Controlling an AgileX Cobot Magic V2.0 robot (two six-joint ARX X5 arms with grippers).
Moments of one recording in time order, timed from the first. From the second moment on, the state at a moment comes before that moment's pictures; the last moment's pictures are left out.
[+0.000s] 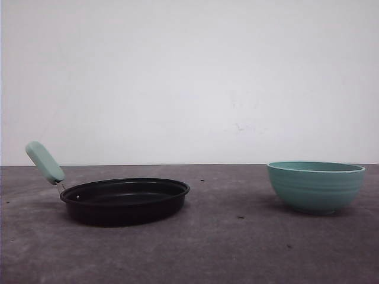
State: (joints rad) left arm -0.13 0.85 1.24 -0.45 0.31 -0.38; right arm 0.13 0.64 1.13 -0.46 -0.19 0.18
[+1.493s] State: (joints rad) left arm -0.15 1.43 0.70 -0.02 0.39 -0.72; right arm 0.13 0.62 1.13 -0.71 -0.18 0.18
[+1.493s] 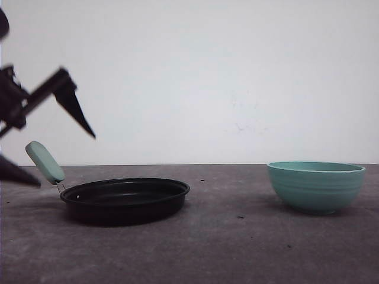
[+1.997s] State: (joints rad) left arm -0.17 1.49 0.70 0.07 0.33 -0.76; right arm 0.13 0.60 1.13 -0.72 -0.18 0.18
